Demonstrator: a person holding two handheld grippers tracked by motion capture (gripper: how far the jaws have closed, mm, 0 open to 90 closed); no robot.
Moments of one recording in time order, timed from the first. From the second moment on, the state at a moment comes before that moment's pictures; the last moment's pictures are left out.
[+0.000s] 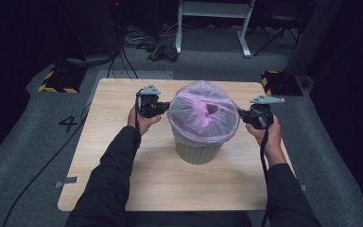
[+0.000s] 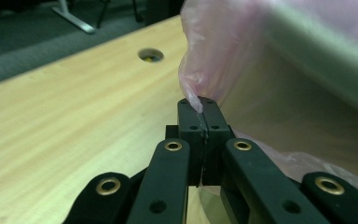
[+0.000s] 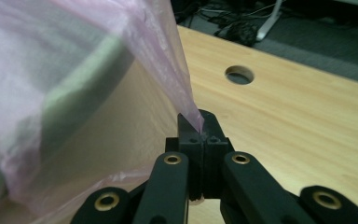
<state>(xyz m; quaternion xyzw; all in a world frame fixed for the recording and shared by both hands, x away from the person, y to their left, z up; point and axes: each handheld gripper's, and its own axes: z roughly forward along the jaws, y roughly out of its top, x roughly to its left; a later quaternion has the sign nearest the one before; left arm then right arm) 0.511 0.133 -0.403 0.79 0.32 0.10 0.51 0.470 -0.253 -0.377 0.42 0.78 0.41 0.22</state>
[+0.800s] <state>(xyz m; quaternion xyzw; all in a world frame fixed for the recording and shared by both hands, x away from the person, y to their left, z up) 0.436 0.172 -0.401 0.80 0.27 0.12 0.52 0.421 -0.257 -0.380 0.36 0.79 0.45 0.19</state>
